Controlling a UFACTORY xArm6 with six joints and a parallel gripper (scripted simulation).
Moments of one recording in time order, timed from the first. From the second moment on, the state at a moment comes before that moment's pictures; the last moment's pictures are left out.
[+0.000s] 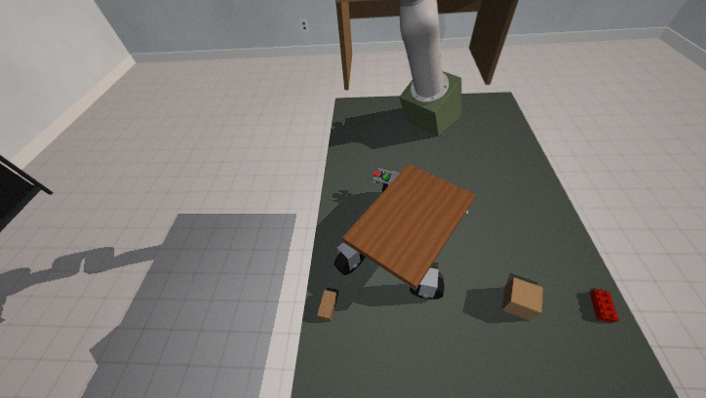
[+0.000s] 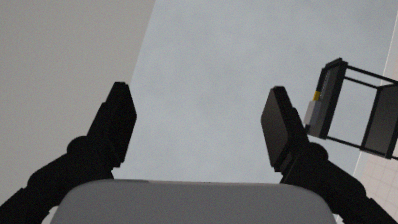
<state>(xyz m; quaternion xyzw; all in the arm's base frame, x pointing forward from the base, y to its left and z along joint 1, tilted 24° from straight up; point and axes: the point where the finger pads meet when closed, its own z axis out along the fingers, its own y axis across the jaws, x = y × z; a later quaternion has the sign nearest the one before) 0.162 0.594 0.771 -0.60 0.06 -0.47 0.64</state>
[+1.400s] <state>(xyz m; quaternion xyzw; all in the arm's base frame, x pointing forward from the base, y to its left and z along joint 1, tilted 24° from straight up) 0.393 0.432 0.653 -0.63 0.39 -0.43 0.52</state>
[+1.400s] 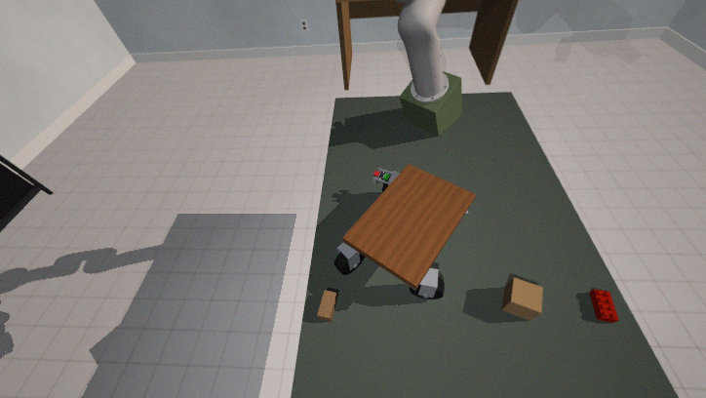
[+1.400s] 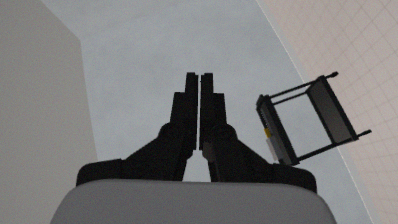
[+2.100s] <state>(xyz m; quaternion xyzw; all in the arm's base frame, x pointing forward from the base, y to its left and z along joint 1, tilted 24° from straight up) 0.489 0.141 0.484 -0.44 0.74 -0.34 0.37</state>
